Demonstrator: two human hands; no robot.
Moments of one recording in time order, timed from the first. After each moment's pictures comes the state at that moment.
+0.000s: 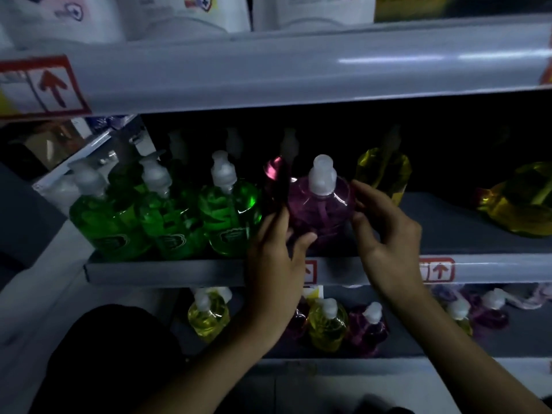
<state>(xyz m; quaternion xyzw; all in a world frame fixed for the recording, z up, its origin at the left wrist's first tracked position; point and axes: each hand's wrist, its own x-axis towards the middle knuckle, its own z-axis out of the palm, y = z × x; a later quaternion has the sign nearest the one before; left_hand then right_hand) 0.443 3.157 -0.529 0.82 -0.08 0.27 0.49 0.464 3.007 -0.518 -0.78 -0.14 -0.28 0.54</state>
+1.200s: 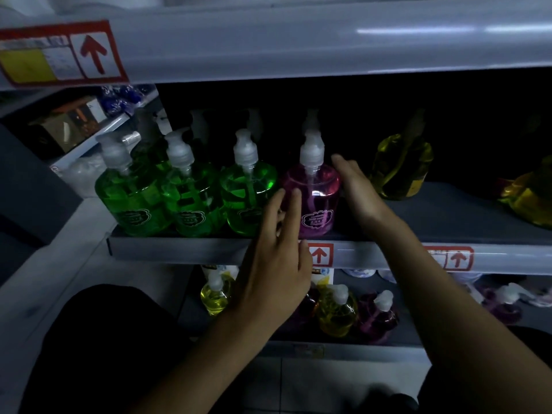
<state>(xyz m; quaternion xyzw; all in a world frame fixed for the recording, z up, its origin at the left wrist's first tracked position) 0.411 3.188 -0.525 0.92 -0.12 0.25 0.29 0.525 3.046 -0.499 -0.75 -0.04 0.03 0.66</state>
